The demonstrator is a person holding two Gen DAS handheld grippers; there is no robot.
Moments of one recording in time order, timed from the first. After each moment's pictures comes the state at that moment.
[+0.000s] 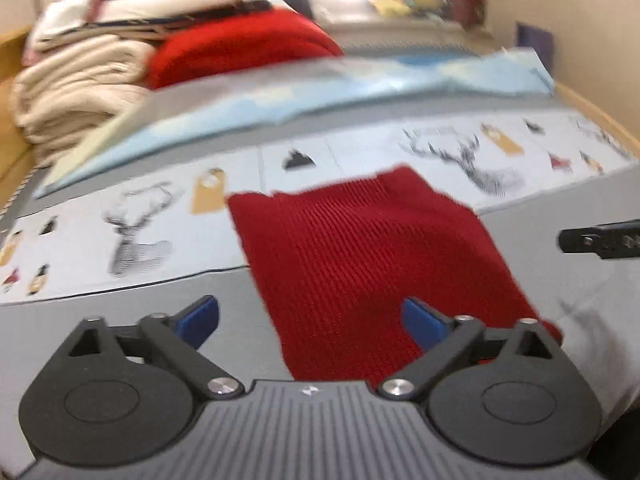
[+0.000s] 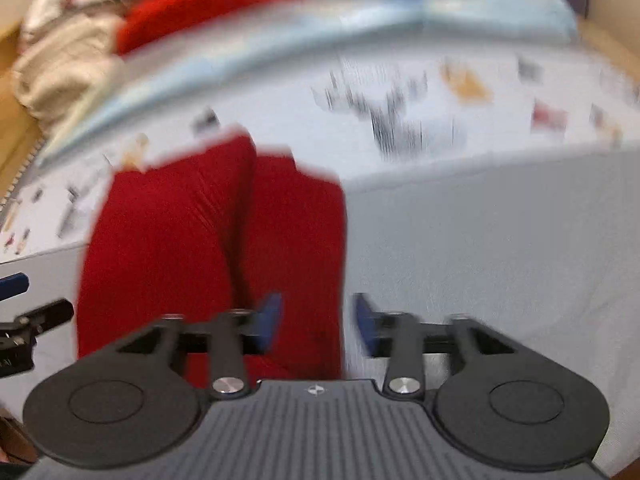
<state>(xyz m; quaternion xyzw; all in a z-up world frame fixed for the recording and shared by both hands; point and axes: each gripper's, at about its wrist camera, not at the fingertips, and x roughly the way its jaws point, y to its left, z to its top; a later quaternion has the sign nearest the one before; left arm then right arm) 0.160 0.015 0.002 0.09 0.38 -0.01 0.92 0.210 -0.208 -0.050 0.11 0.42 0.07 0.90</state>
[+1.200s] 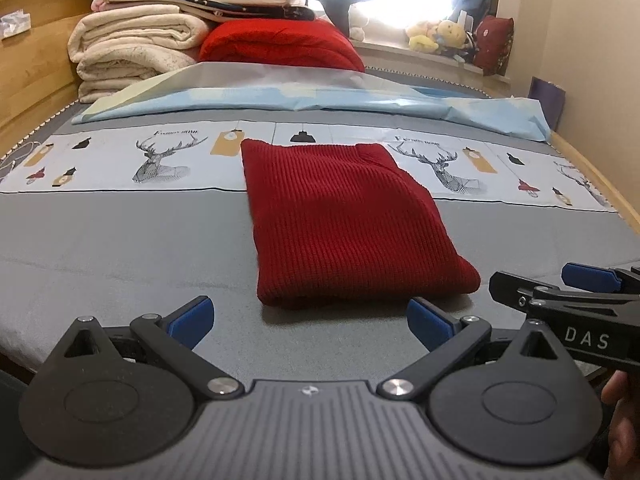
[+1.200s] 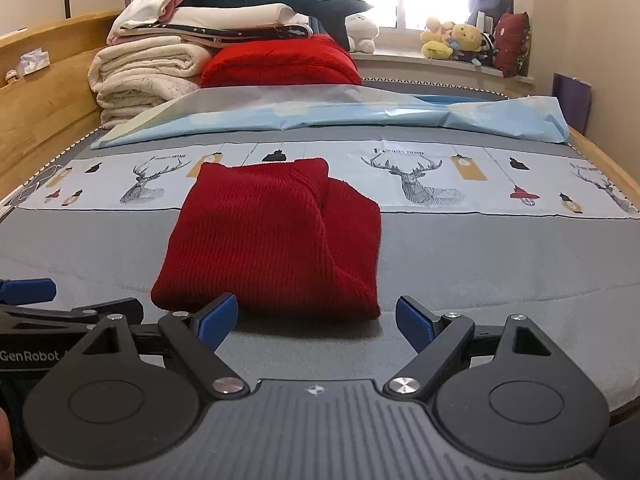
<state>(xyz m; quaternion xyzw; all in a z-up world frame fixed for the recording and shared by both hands) 0.011 -0.007 -0.006 -0.01 0.37 0.02 0.93 0.037 -0.163 -0.027 0.04 0.33 0.10 0.94</state>
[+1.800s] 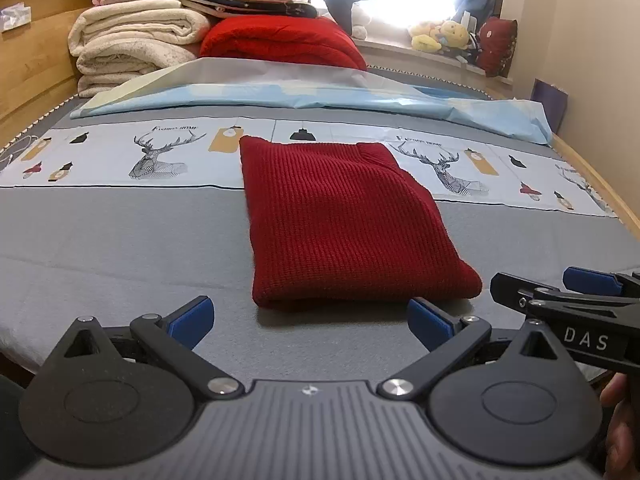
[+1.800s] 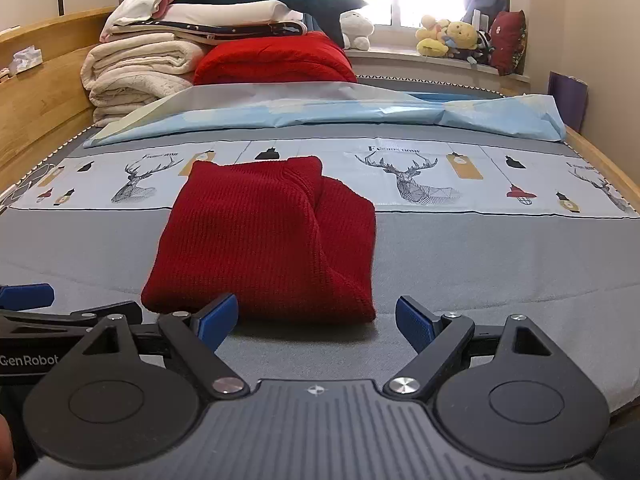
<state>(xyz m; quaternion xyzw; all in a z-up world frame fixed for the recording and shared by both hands) 0.018 -0.005 -0.012 -0.02 0.37 0.02 0.93 0.045 -0.161 -0.030 0.04 0.34 0.09 0.94</state>
